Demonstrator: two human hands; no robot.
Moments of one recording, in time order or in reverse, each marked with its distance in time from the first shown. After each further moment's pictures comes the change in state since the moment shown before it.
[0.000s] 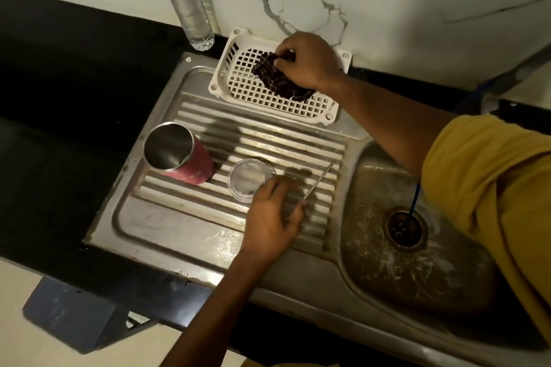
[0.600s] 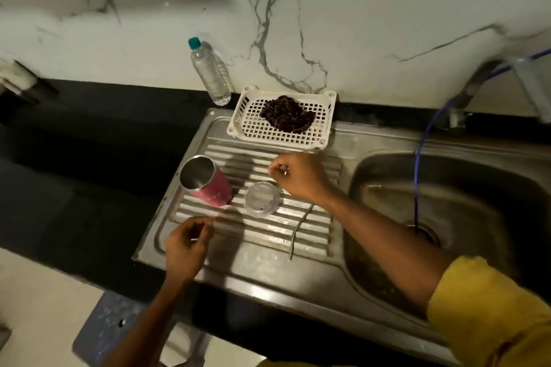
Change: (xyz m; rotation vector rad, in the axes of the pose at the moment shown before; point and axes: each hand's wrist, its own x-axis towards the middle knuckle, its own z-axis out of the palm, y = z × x) left_hand -0.063 -0.059 -0.127 -0.083 0.233 -0.433; right_hand -0.178 -0.075 0.005 0.320 -0.036 0.044
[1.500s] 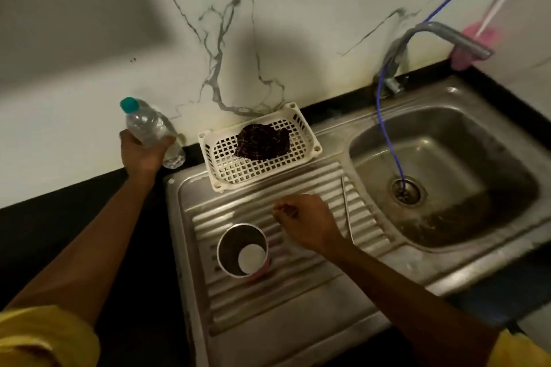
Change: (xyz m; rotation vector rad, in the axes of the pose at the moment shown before) left_hand 0.427 0.082 0.022 -0.183 -0.232 0.203; right_hand 0.026 -0.071 0.110 -0.026 0.446 0.577
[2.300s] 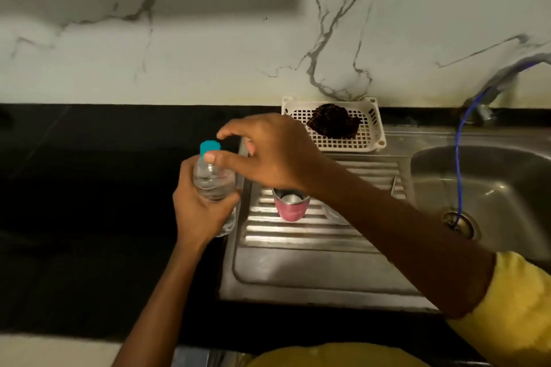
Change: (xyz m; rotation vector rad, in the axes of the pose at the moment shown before) left_hand -0.314 0.011 -0.110 -0.110 0.167 0.242; right_hand -0.044 -0.199 -0.026 -0.061 -0.076 -0.968
